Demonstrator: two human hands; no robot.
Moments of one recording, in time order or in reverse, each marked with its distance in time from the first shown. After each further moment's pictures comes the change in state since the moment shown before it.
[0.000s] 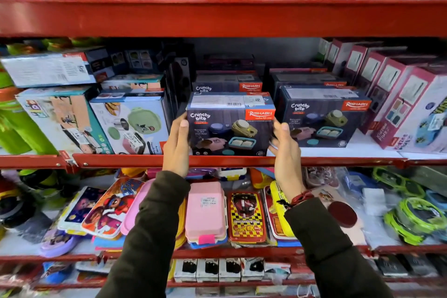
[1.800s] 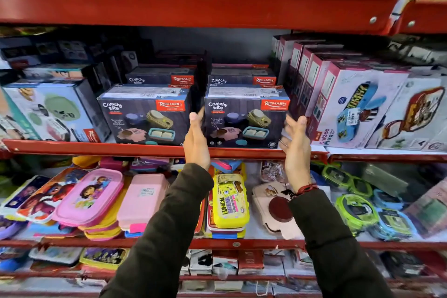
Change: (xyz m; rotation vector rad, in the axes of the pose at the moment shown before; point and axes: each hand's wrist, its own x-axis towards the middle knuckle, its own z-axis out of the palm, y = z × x) left_hand -0.071 0.016 0.239 -0.202 0.111 -0.062; right_hand 0.057 0.016 -0.213 0.063 0.107 0.008
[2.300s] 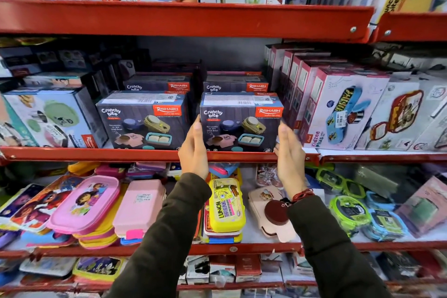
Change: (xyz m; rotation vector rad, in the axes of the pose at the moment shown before) left_hand -0.020 -0.004 -0.005 0.102 0.016 0.112; right_hand -0.022 -0.009 -0.008 -0.136 -0.049 -0.095
